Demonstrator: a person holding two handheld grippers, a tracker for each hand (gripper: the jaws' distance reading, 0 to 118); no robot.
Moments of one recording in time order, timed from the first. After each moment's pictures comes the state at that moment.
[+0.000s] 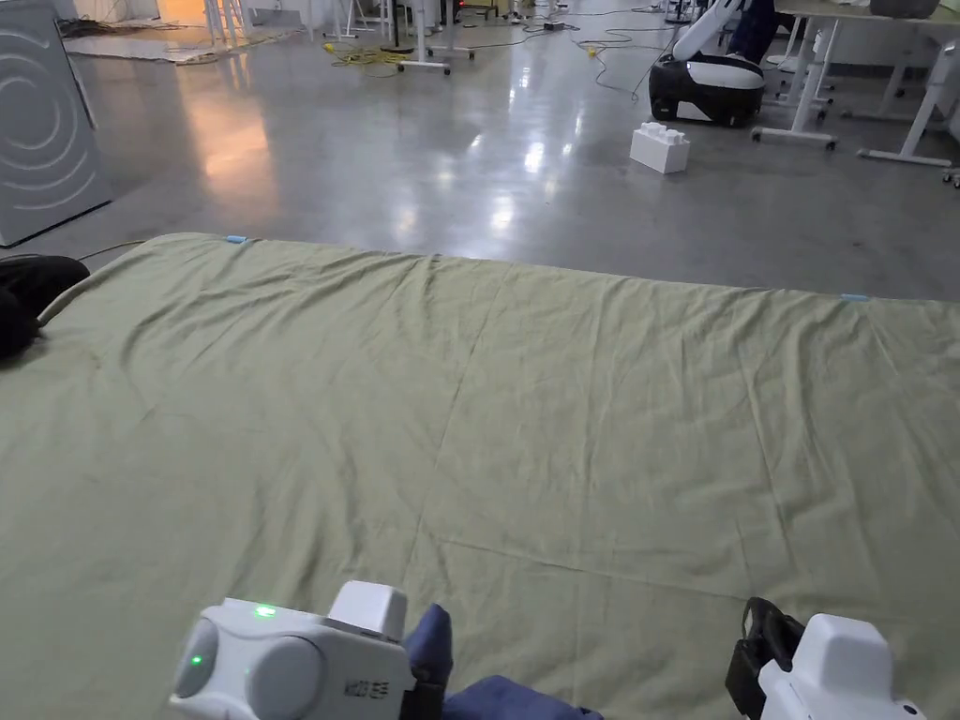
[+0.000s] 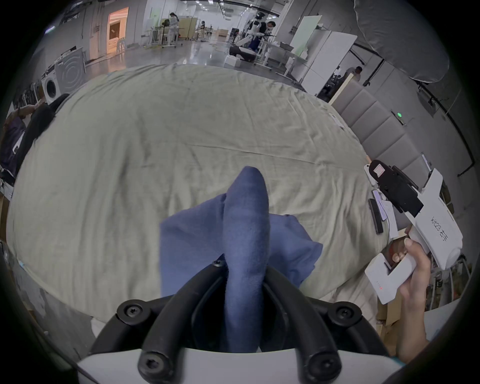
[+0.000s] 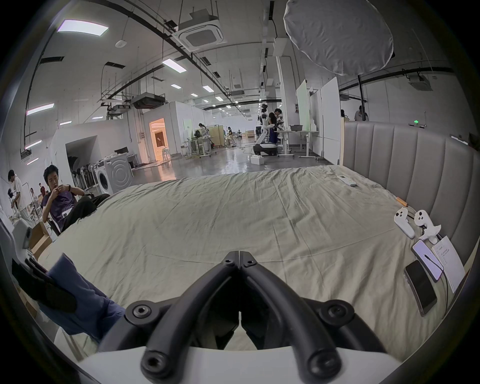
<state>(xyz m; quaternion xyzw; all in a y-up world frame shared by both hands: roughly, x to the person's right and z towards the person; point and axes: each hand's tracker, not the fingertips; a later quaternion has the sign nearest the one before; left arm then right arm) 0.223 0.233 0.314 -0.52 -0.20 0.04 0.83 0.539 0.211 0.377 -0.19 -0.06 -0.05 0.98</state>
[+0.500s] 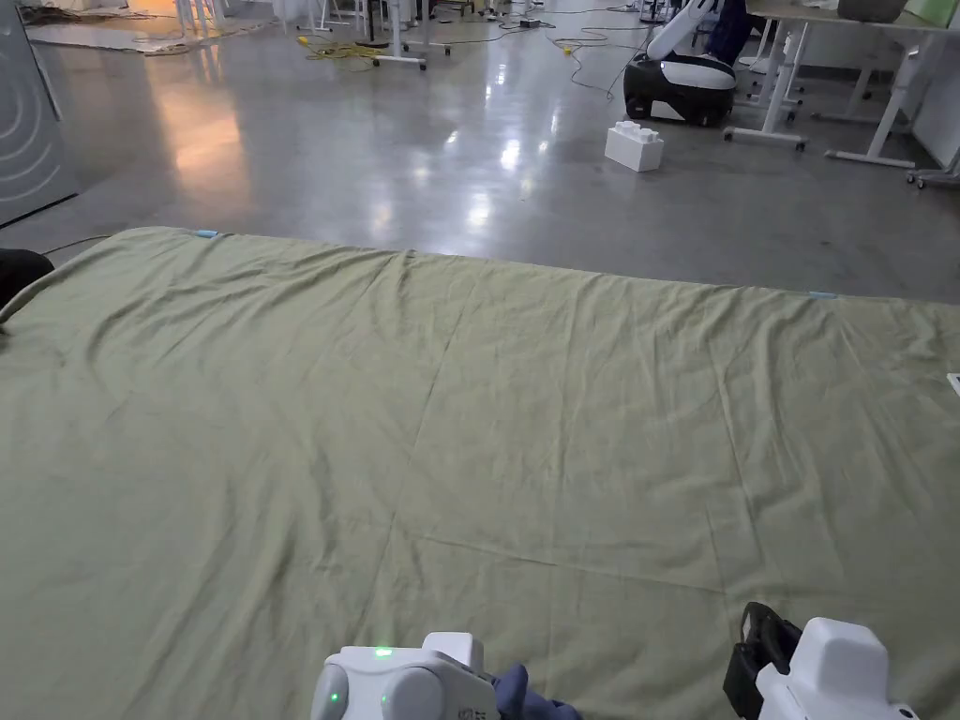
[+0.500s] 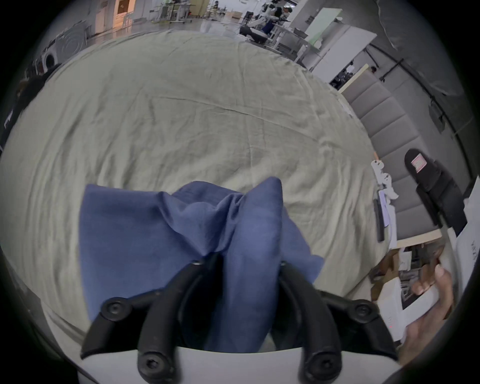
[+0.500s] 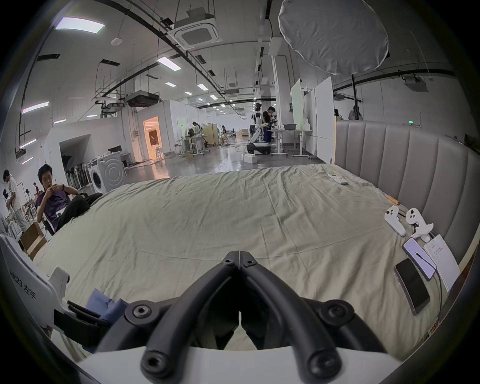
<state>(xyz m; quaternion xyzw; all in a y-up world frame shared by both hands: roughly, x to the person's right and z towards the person) 0.293 0.164 0.307 -0.57 -0.20 0.10 0.79 0.554 0.210 0.387 -0.20 -0.08 -0.04 0.98</state>
